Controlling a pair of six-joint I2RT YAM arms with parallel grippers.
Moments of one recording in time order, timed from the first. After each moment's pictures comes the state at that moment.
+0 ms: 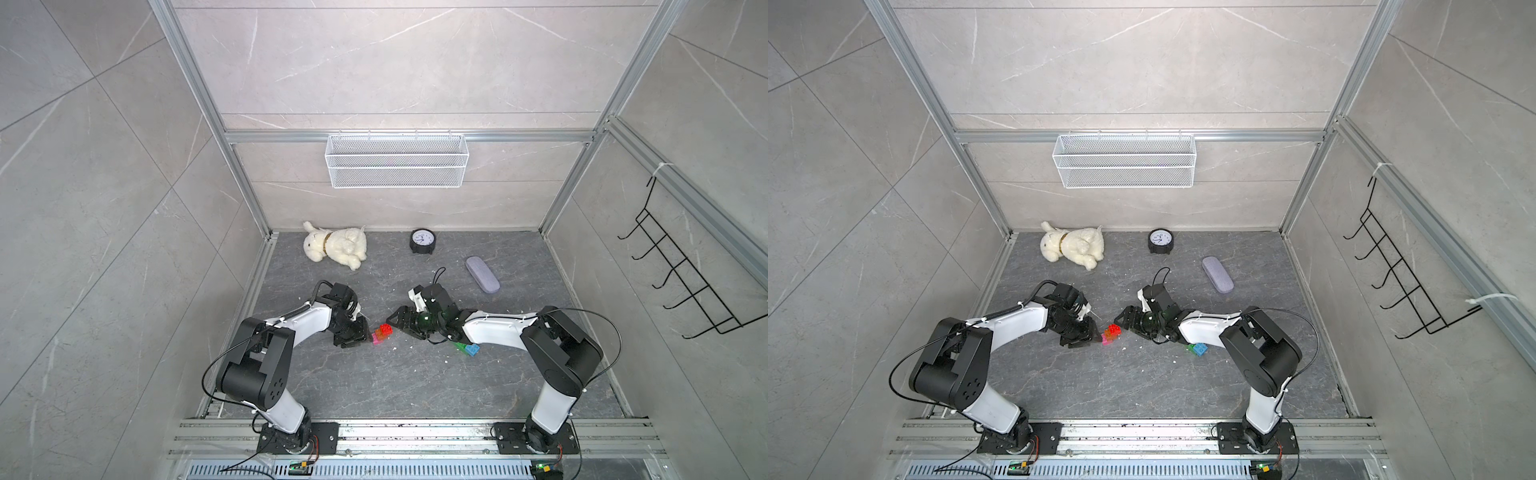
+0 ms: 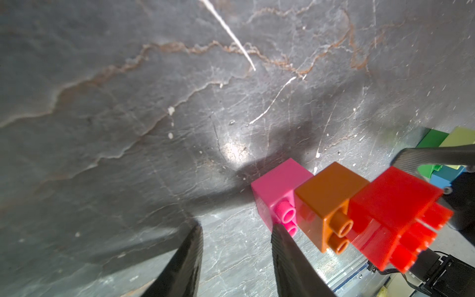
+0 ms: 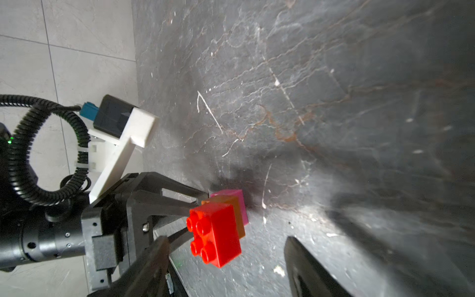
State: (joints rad) left arm -0.35 1.60 0.84 -0.59 0.43 -0.42; right arm 0.73 1.82 0.92 0.20 -0.45 0.98
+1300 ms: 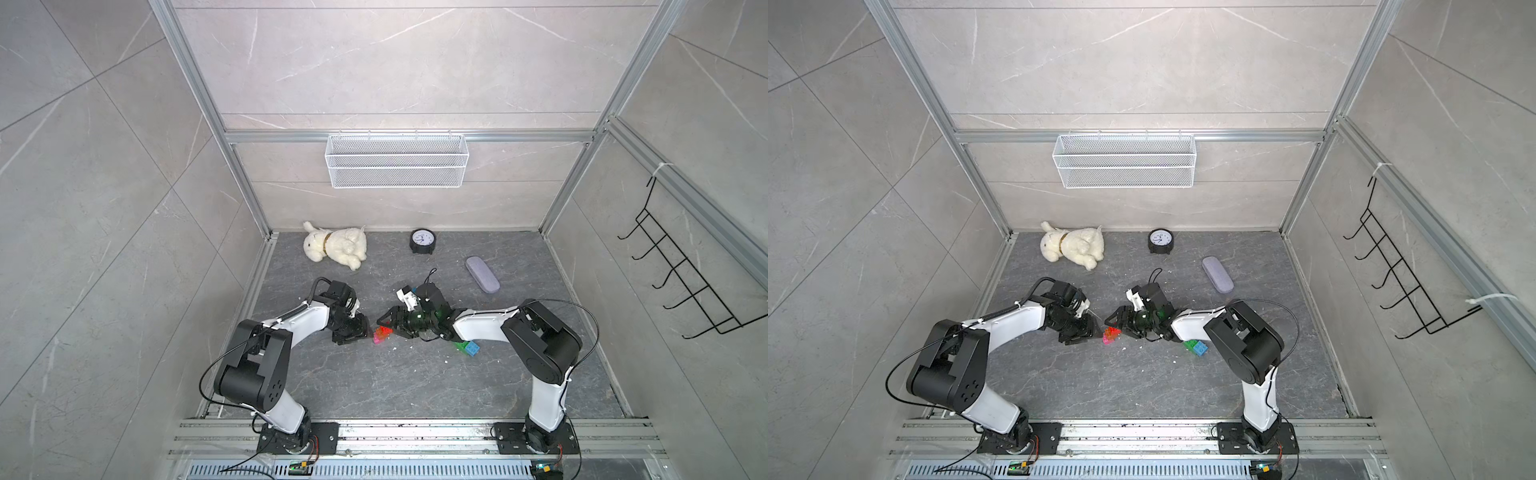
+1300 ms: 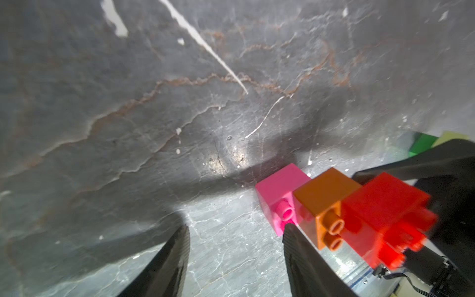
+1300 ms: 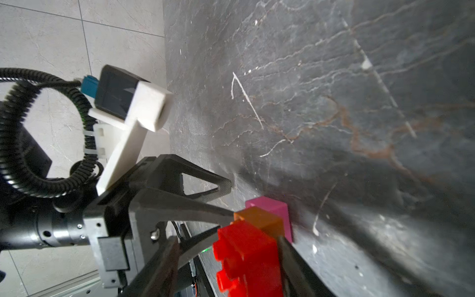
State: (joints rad) left arm -0.32 1.58 0.85 -0.57 0.44 -0.39; right arm 0.73 1.92 0.97 0.34 -0.60 1.03
